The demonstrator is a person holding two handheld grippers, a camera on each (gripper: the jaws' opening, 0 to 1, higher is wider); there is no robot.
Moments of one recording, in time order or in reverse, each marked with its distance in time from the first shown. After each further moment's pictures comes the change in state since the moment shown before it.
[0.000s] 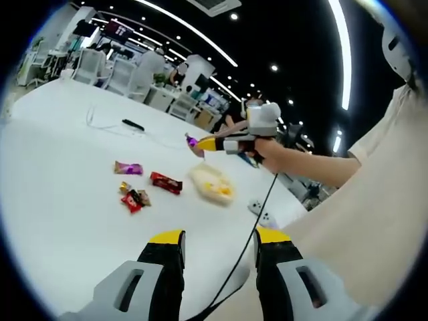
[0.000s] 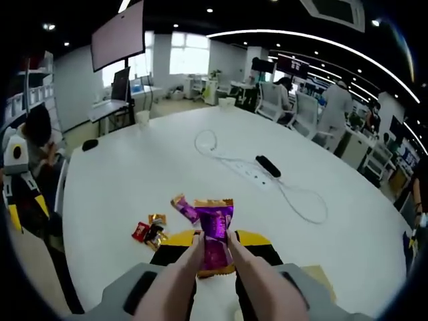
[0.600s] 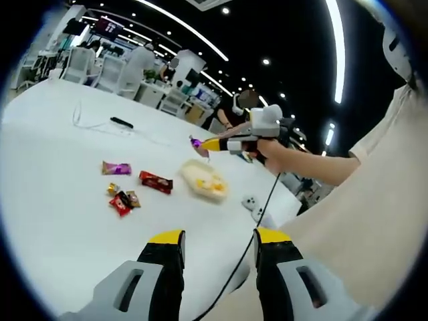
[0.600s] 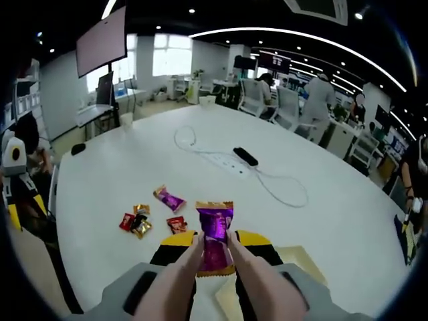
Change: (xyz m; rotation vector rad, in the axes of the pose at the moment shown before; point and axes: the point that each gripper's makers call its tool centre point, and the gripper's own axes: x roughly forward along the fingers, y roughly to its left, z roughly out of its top) left arm 0.017 -0.011 -0.003 0.028 0.044 -0.051; right arm -0.025 -0.044 -0.028 0.064 0.007 -0.086
